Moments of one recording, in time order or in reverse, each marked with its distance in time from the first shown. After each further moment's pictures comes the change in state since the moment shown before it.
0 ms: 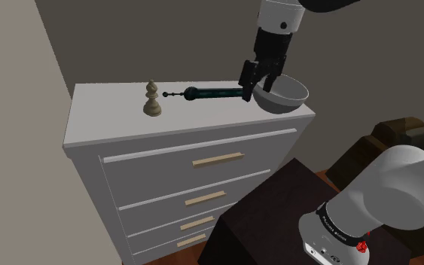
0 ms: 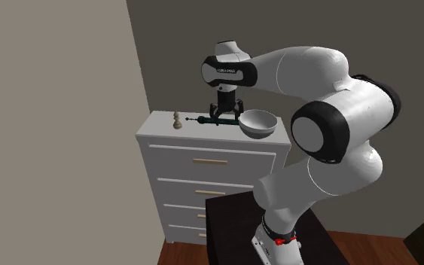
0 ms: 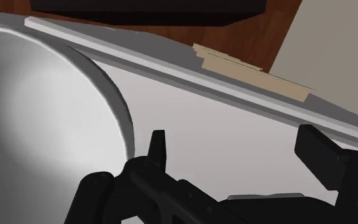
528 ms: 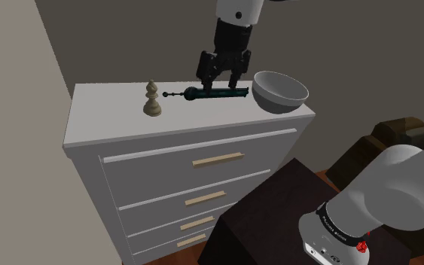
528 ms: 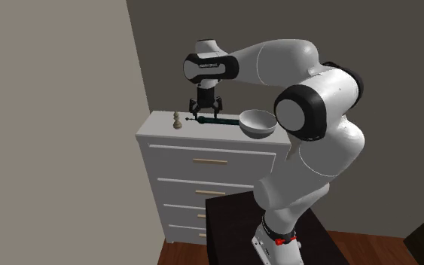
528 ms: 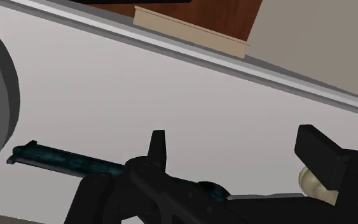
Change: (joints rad) arm 0.024 0.216 0.099 0.187 0.038 0.090 0.154
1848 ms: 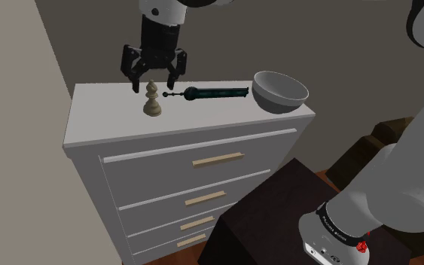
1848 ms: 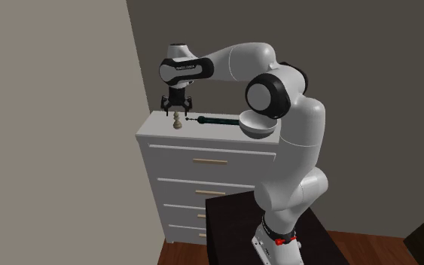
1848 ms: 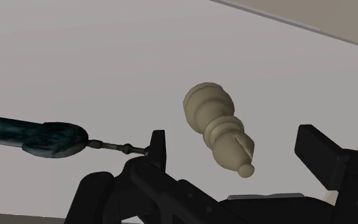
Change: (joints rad) arm 0.073 0.424 0.110 0.371 -0.103 0.141 0.253
